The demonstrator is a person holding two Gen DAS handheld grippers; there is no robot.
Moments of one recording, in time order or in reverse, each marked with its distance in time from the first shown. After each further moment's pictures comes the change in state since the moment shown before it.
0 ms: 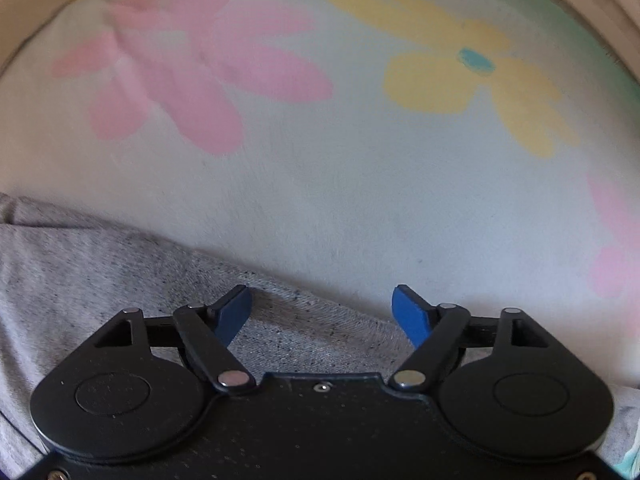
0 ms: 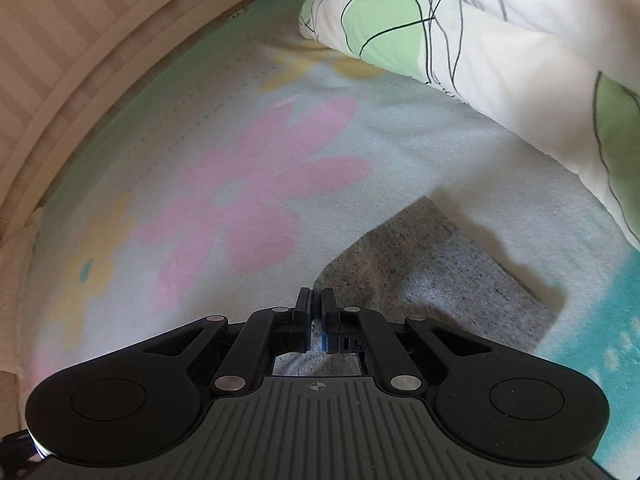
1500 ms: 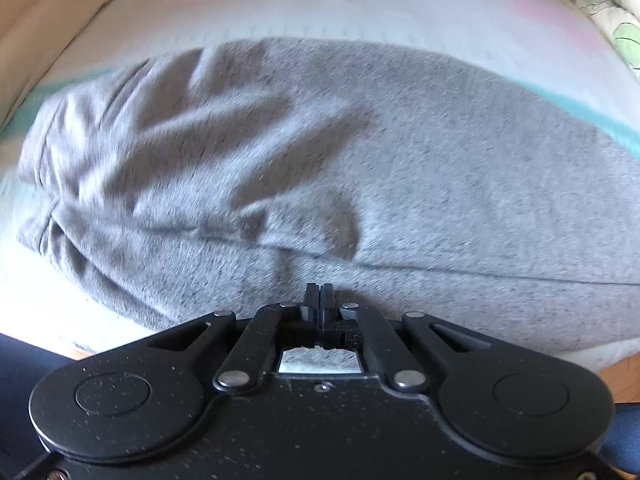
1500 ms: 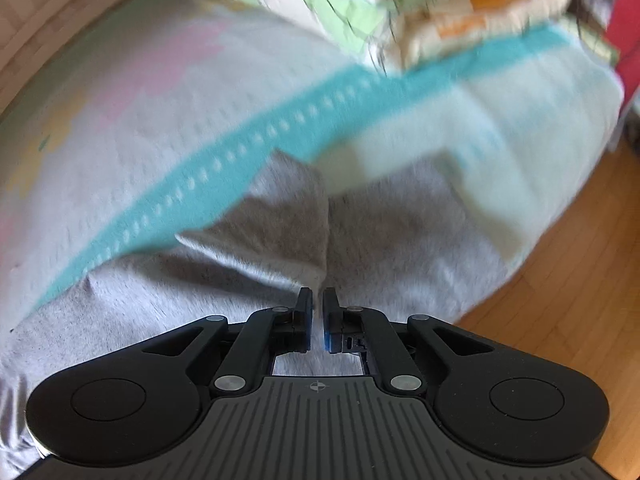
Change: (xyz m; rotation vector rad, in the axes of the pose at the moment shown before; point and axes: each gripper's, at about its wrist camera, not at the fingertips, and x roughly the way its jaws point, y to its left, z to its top) left arm -0.112 0.091 -0.292 0.318 -0.064 0.047; right arm -0.204 -0.092 -0.186 -0.098 0.049 -0.266
